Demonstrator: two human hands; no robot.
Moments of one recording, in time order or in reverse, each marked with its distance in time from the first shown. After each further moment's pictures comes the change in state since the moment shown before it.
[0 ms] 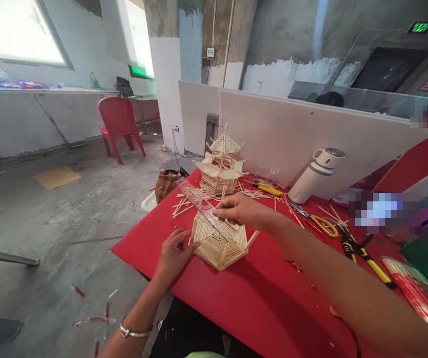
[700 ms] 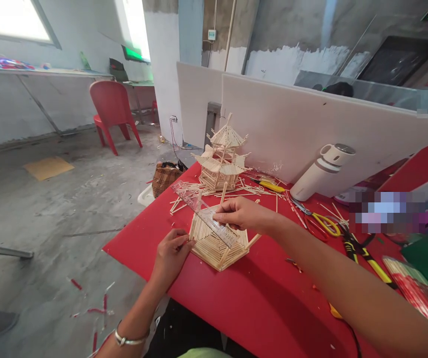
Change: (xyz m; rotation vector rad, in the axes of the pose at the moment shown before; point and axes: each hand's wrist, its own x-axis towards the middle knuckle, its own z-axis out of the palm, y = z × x) left_hand -0.002 -0.009 0.002 0.050 -0.023 0.019; right_hand 0.010 0.015 -0.001 0.021 -0.114 0.036
